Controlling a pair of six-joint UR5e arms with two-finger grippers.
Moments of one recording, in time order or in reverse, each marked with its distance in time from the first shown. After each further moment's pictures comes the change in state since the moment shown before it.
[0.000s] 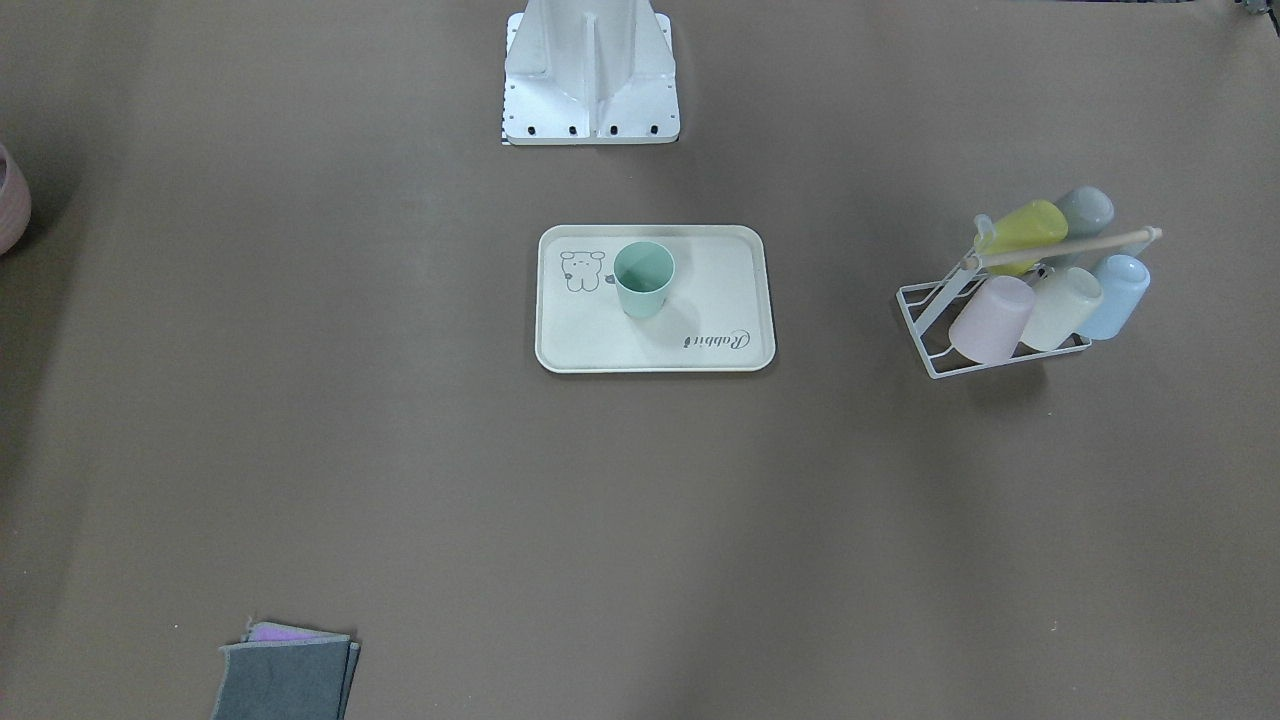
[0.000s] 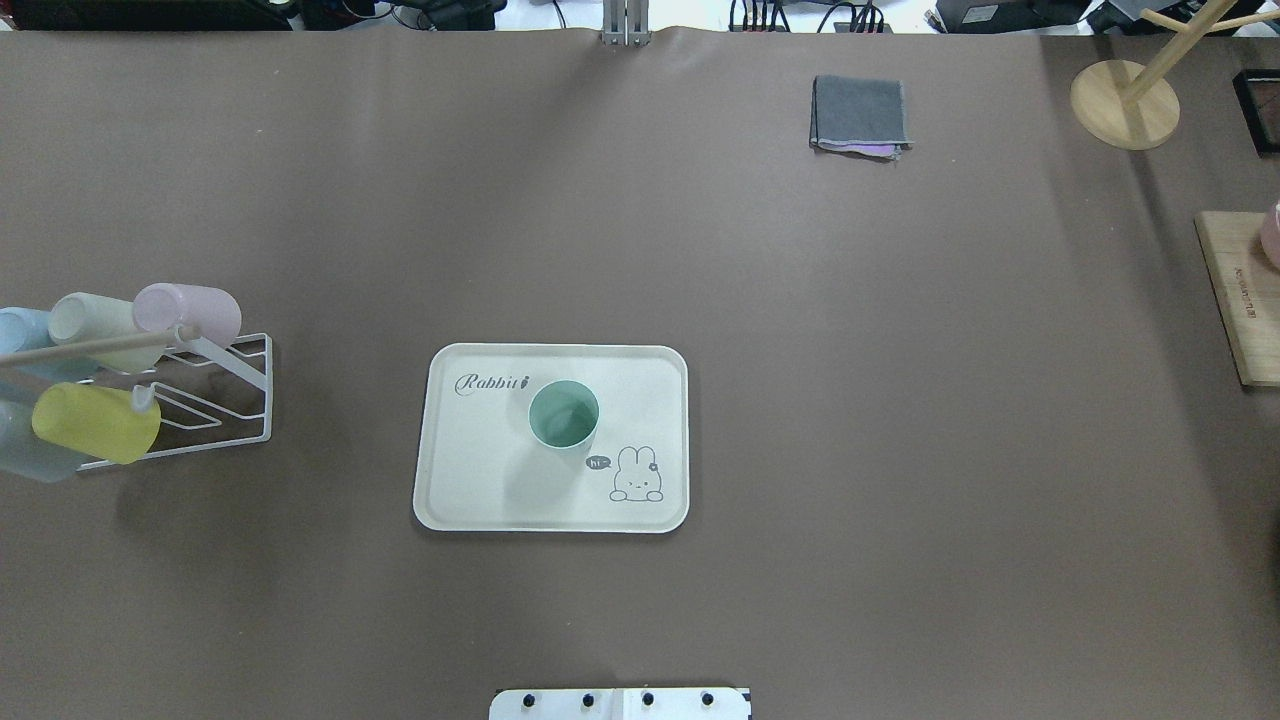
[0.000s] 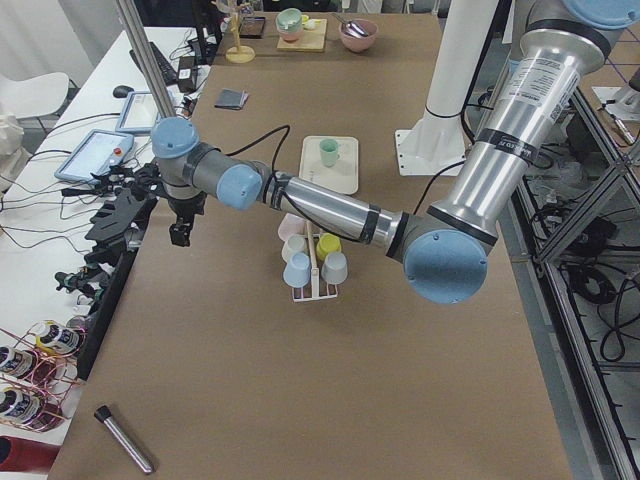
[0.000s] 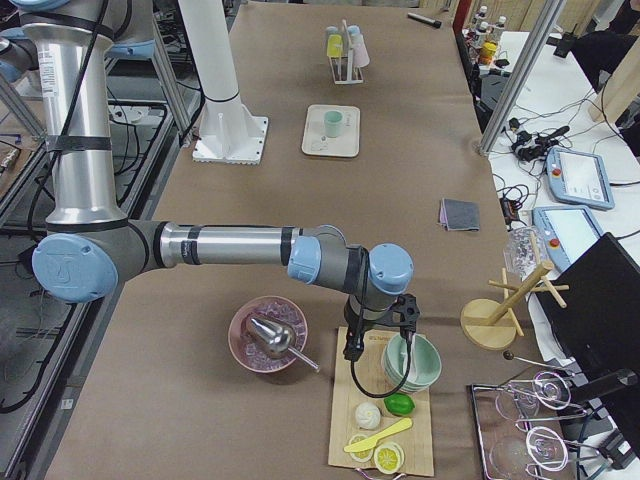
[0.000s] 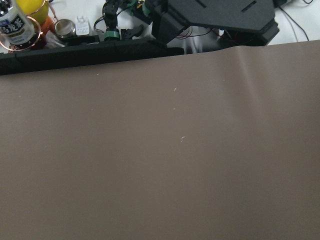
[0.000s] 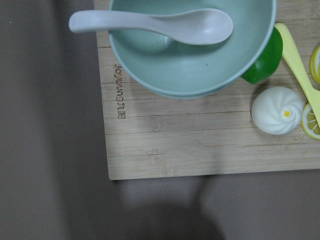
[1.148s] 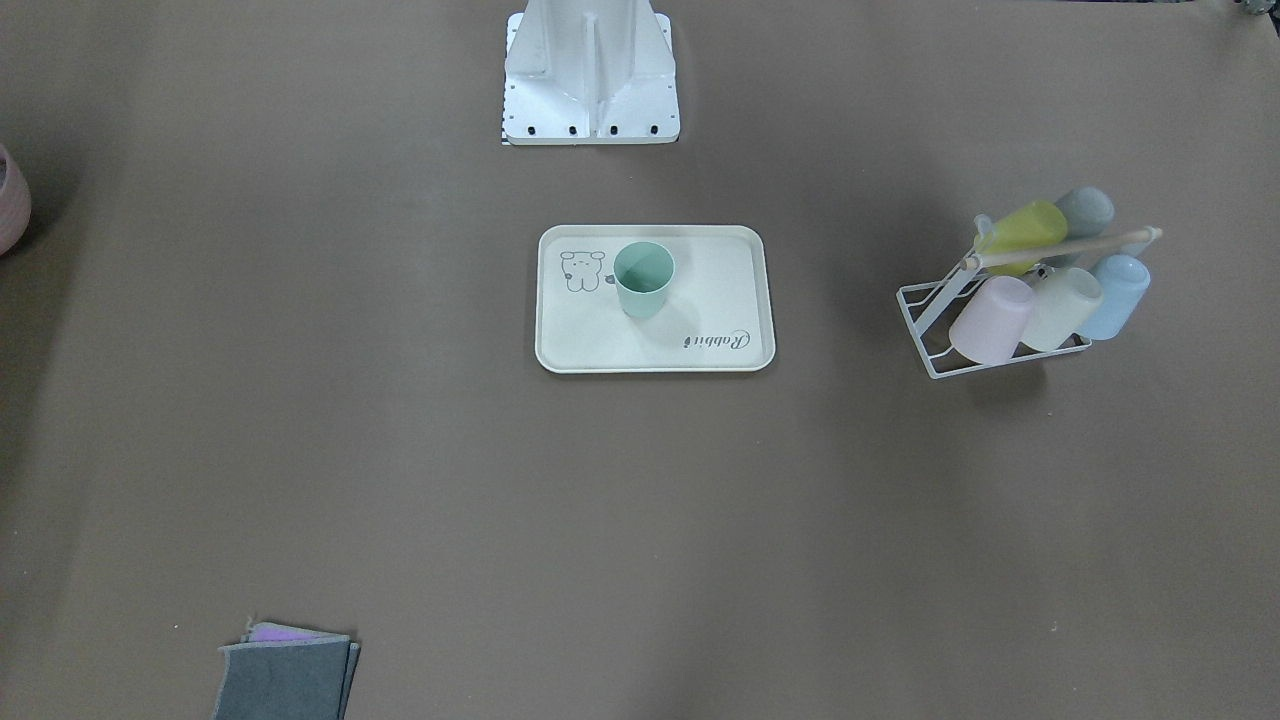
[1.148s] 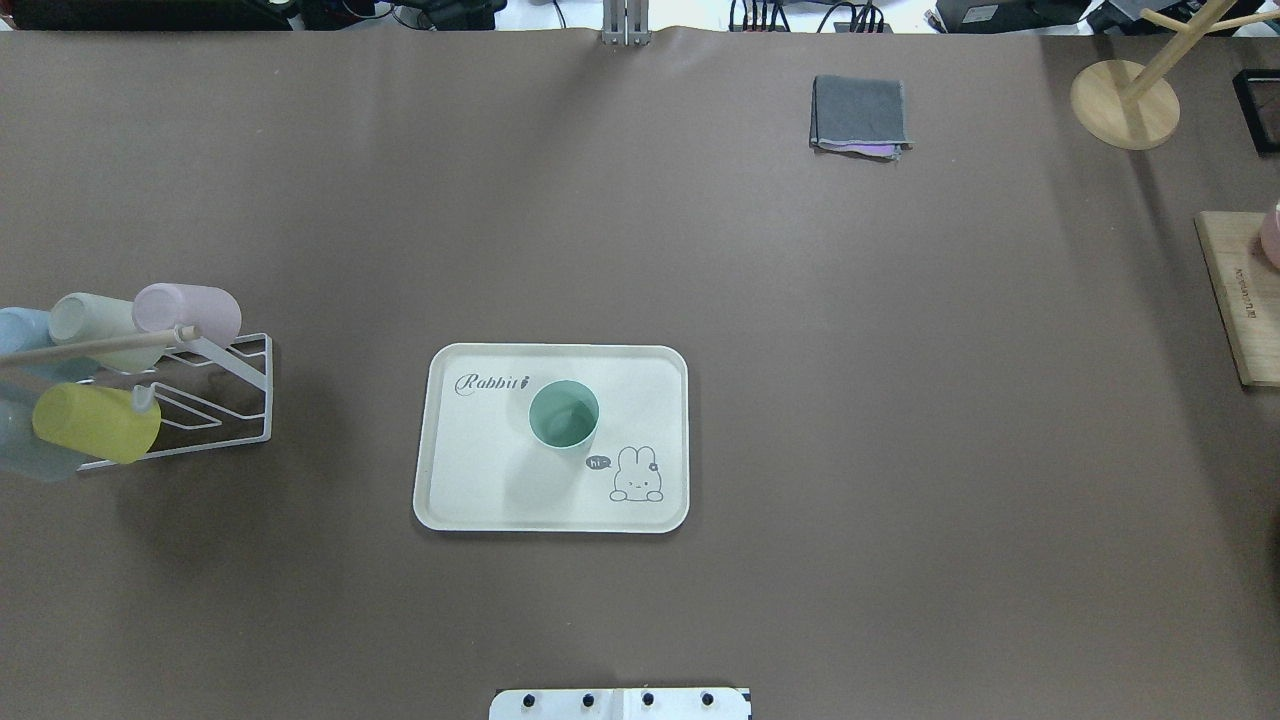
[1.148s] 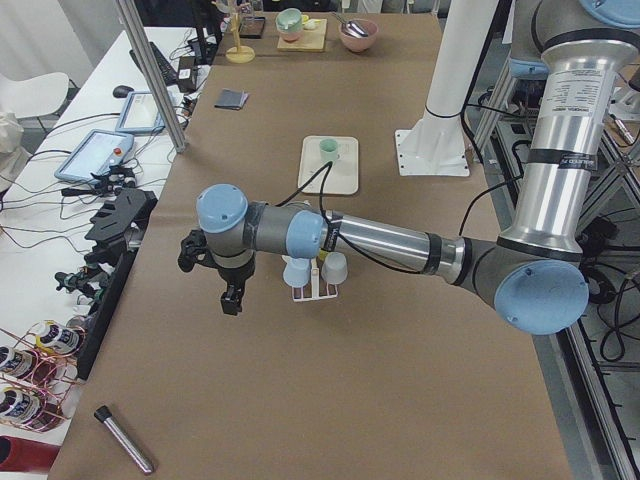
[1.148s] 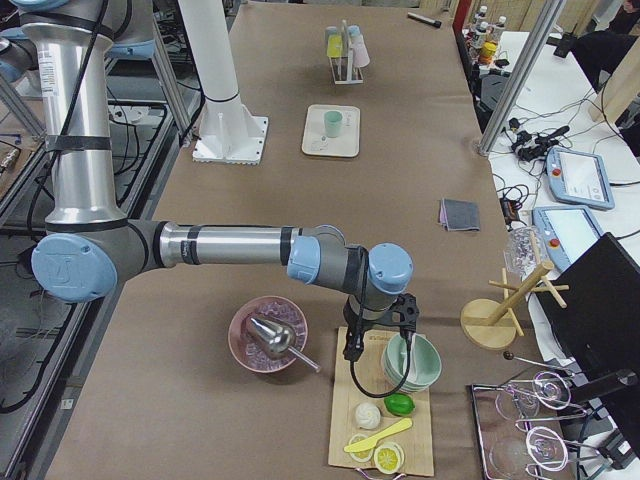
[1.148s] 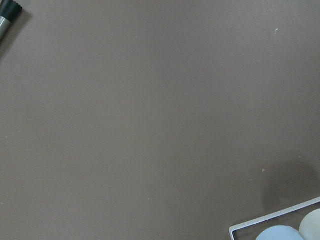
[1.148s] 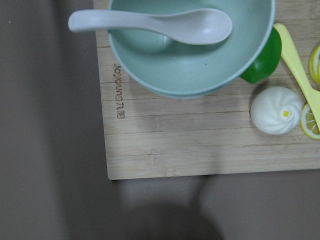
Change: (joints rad) left arm -0.076 0.325 -0.209 0.139 -0.003 0.219; right arm 0.000 -0.002 0.002 0.003 -0.003 0.000
